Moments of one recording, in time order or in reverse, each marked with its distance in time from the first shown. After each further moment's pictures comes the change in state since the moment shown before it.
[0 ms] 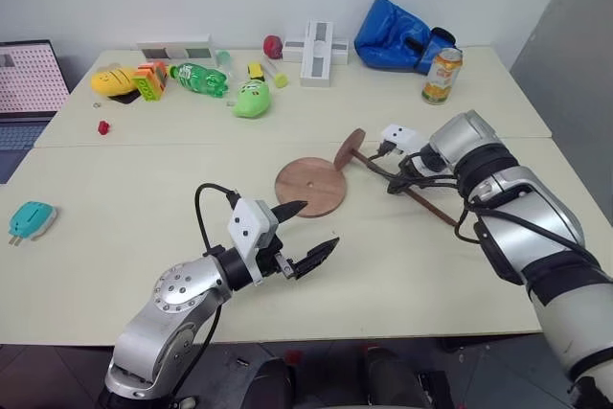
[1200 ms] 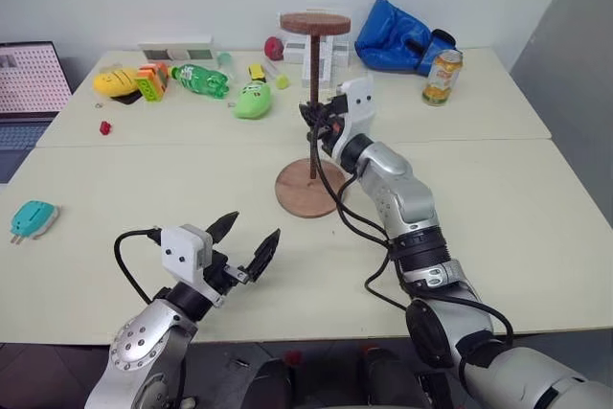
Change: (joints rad) left arm 0.286 -0.137 0.210 -0.050 0.006 -0.139 0.202; right arm 0.480 0.467 -0.432 -0.790 0.400 -0.466 -0.845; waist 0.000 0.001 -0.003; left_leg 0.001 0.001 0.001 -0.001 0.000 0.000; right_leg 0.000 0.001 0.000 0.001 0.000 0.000
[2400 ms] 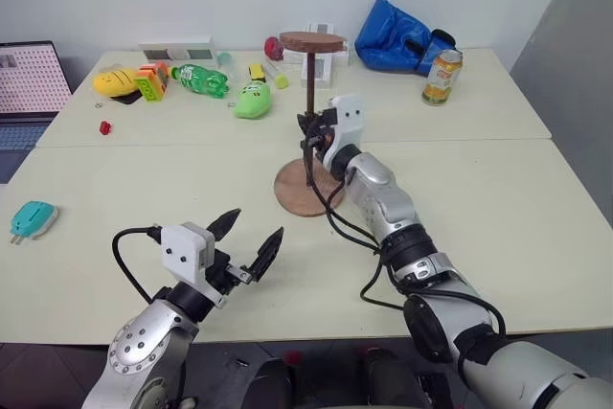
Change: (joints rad) left arm 0.032 0.016 -0.013 -0.068 -0.009 0.031 0.019; right arm -0.008 0.000 0.098 0.187 0.019 -0.249 -0.042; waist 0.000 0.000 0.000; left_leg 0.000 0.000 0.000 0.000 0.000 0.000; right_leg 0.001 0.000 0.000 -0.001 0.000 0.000
